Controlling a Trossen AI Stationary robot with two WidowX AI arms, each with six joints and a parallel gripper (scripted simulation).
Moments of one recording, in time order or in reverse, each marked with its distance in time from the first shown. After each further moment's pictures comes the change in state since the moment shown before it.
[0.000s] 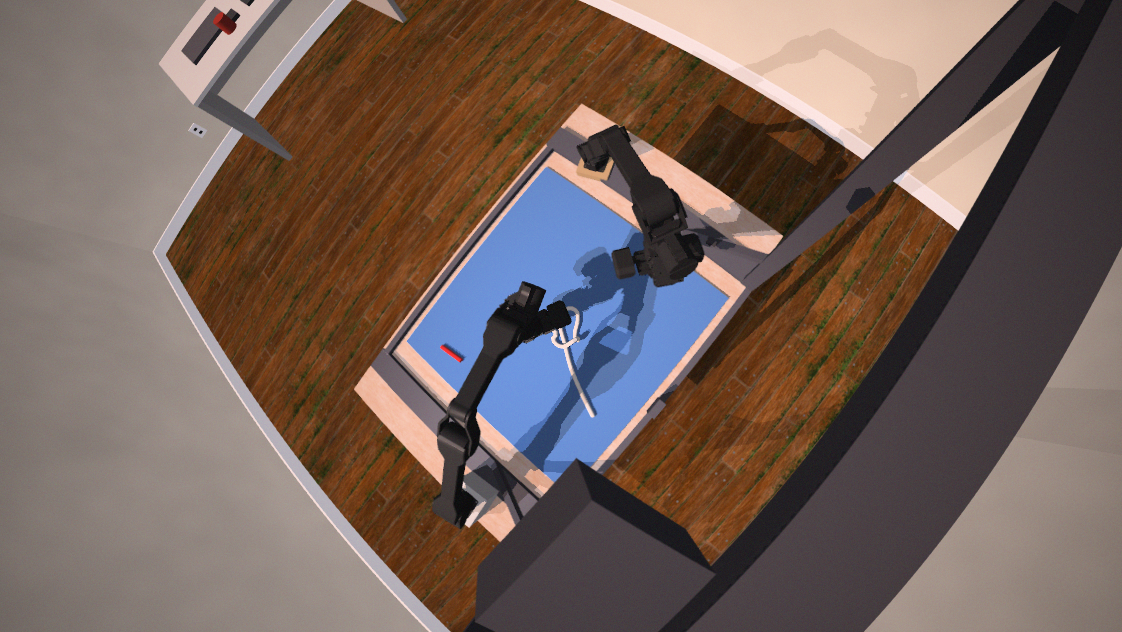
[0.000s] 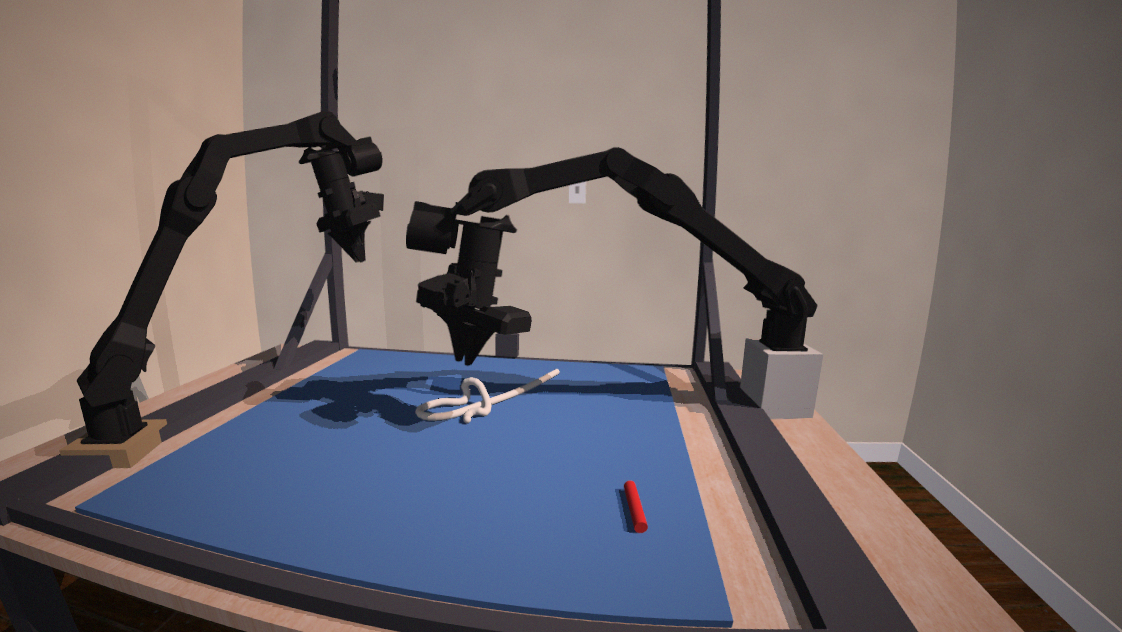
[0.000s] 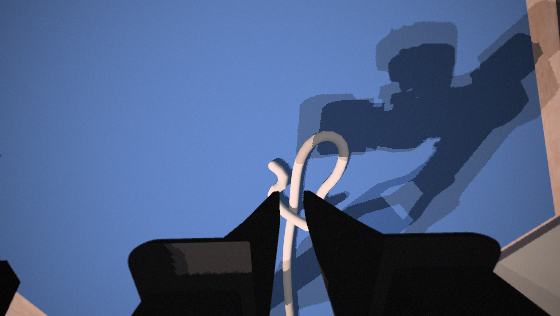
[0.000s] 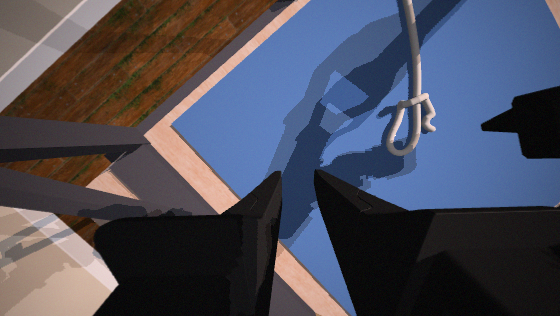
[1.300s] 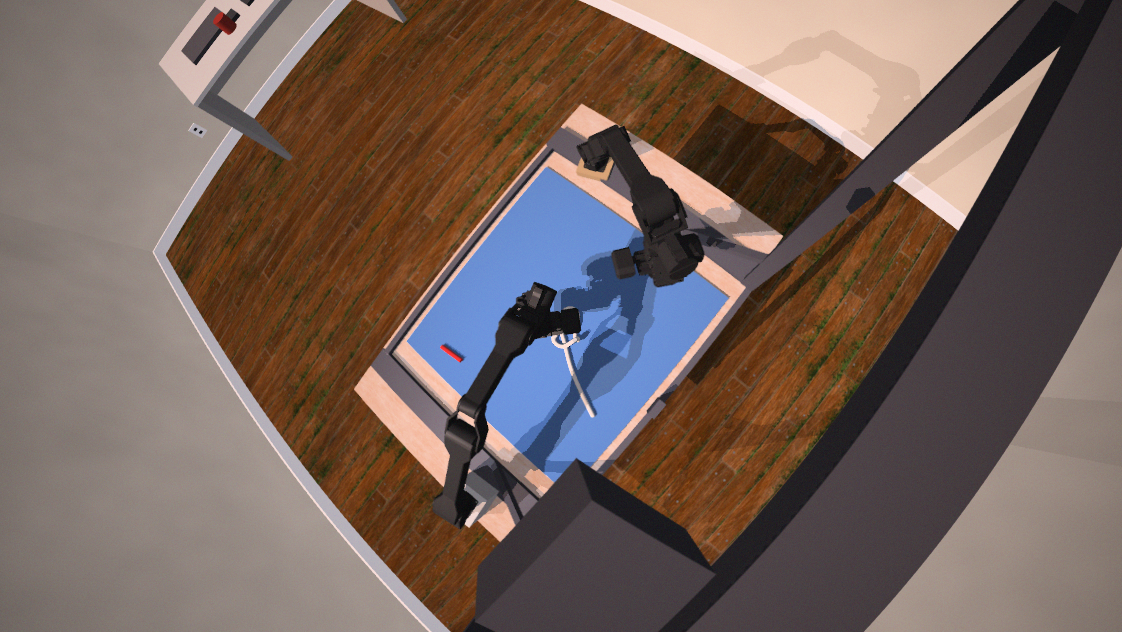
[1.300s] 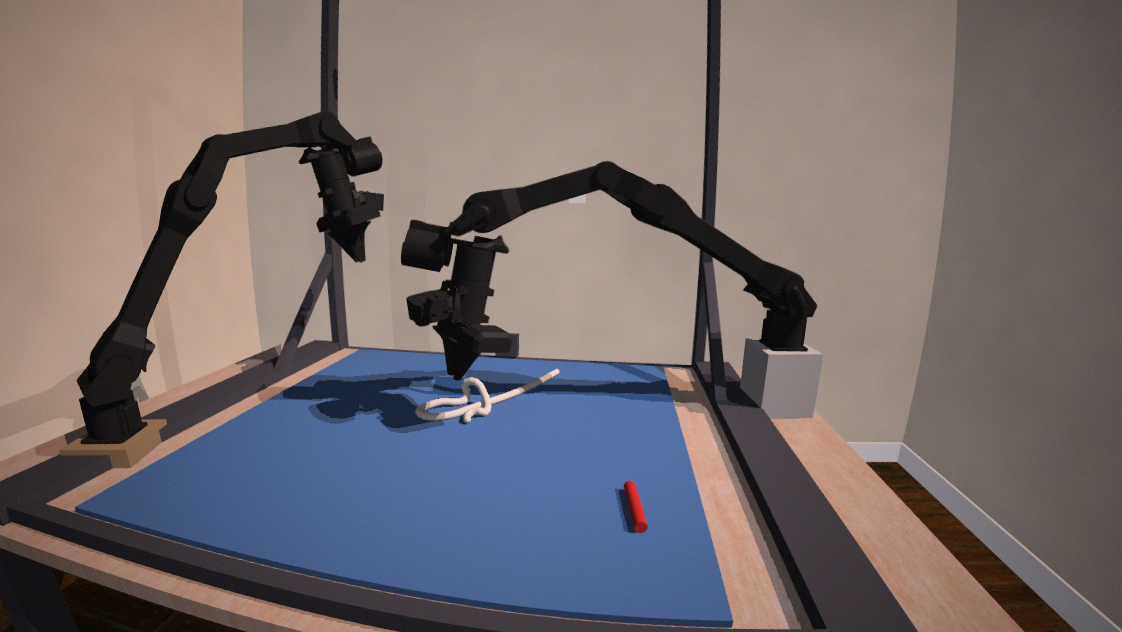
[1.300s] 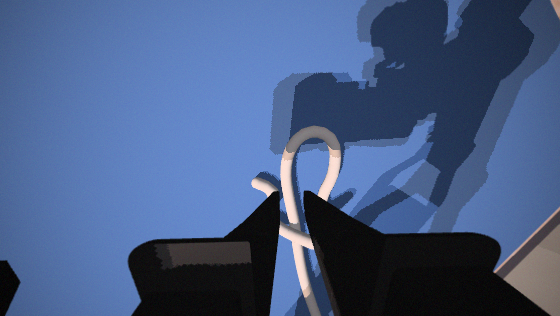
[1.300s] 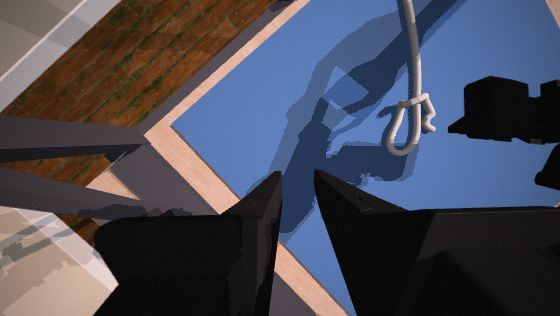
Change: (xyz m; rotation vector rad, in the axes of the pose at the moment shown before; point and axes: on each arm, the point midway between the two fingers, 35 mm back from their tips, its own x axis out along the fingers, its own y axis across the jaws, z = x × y) left arm 0.030 -0.017 -0.003 0.274 -0.023 -0.023; right arm 0.000 0.000 0.000 0.000 0.000 0.000
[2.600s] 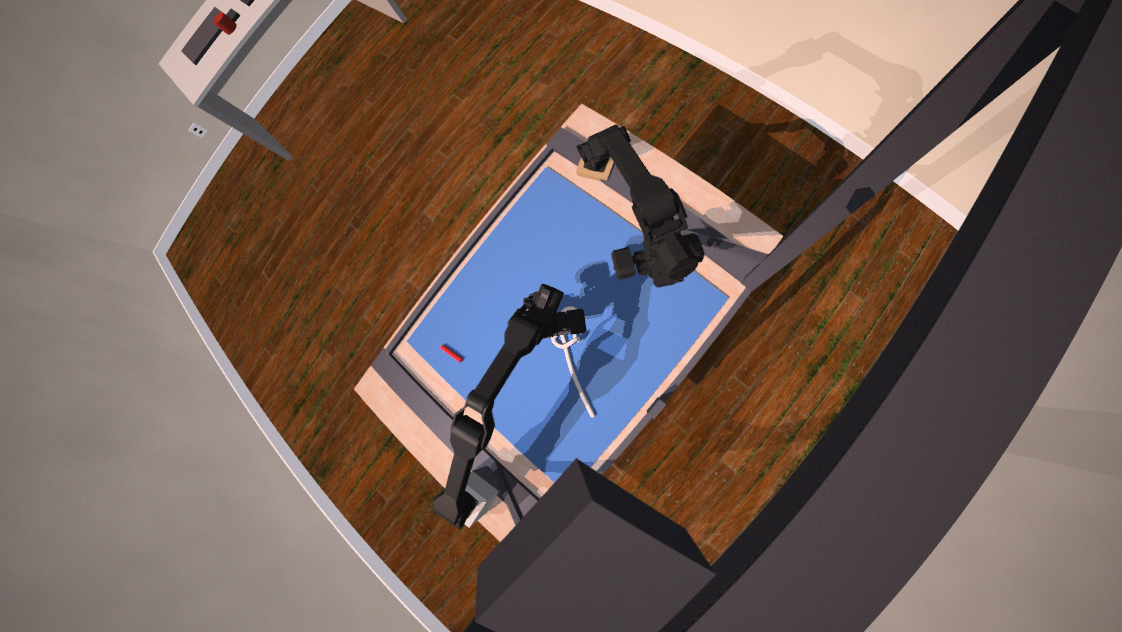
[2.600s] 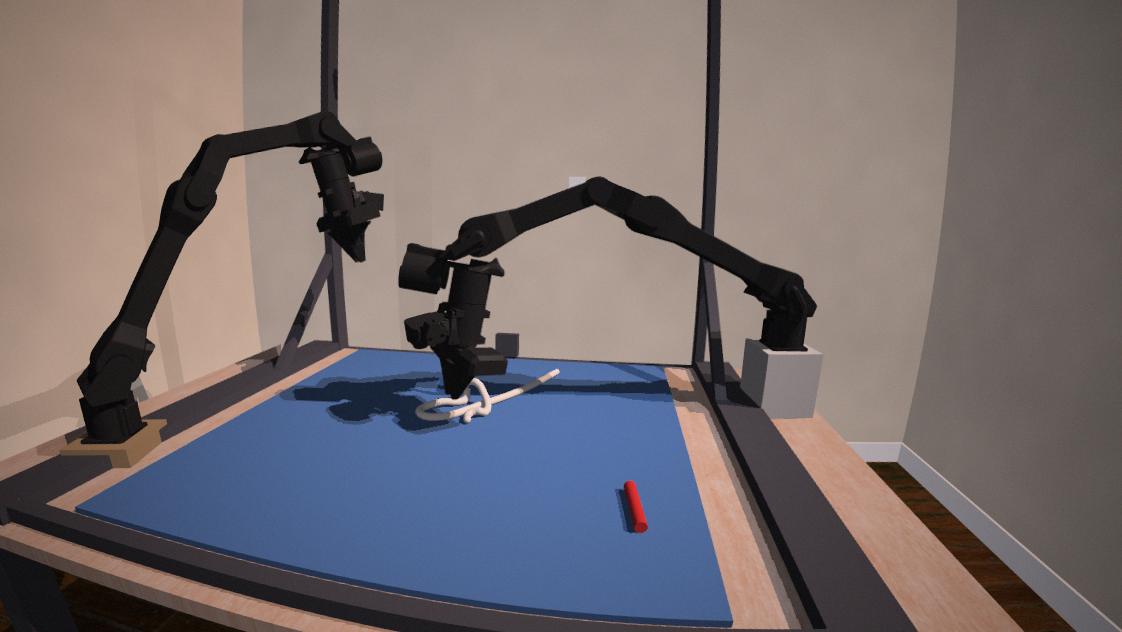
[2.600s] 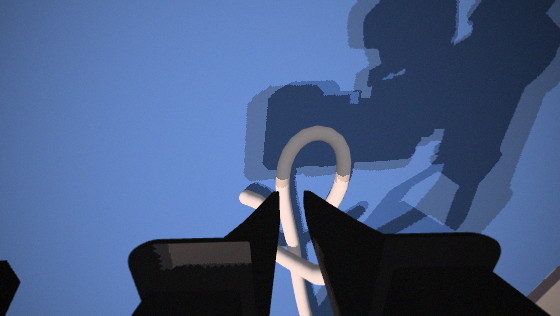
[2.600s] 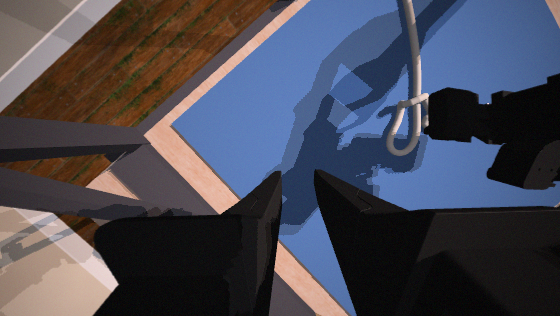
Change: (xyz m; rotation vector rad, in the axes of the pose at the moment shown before) left arm 0.035 -0.005 -0.004 0.002 0.002 0.000; right arm 0.000 0.000 0.000 0.000 0.000 0.000
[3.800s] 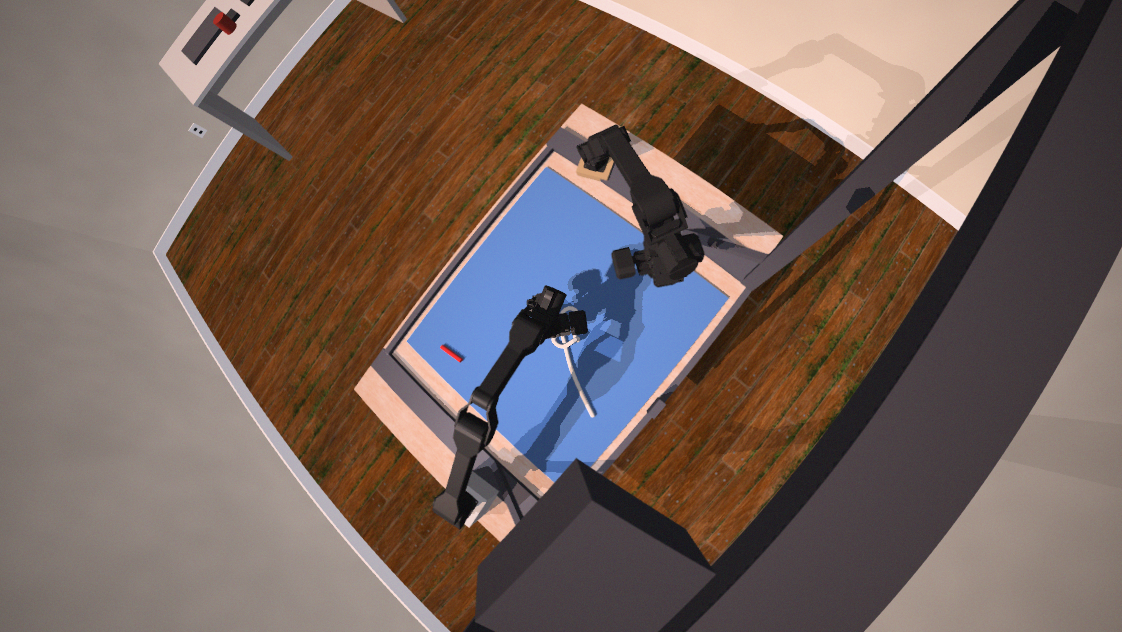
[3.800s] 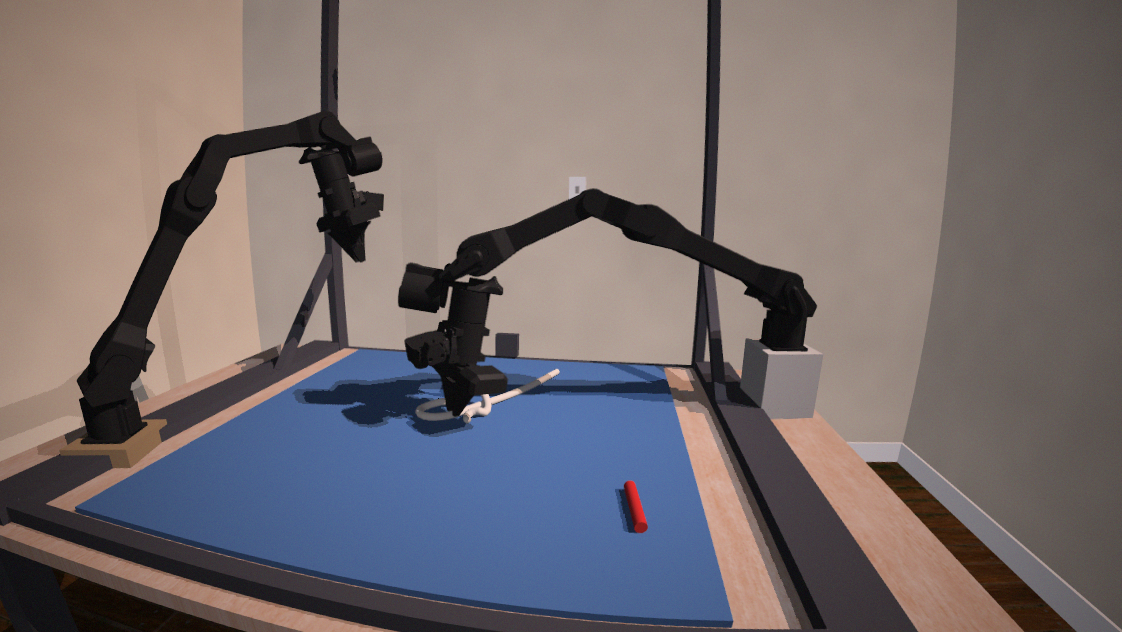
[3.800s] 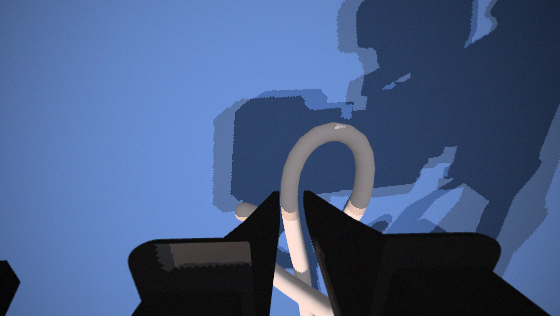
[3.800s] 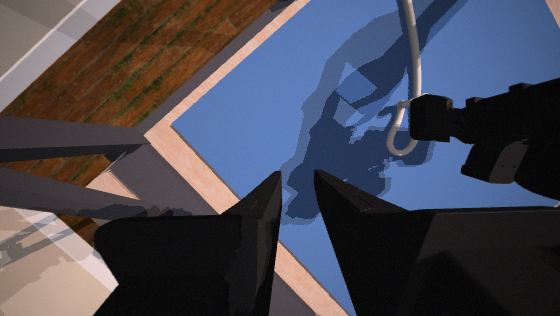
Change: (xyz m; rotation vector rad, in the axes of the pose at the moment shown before) left arm 0.028 0.003 -0.005 0.000 0.012 0.008; right arm 0.000 0.000 0.000 0.000 0.000 0.000
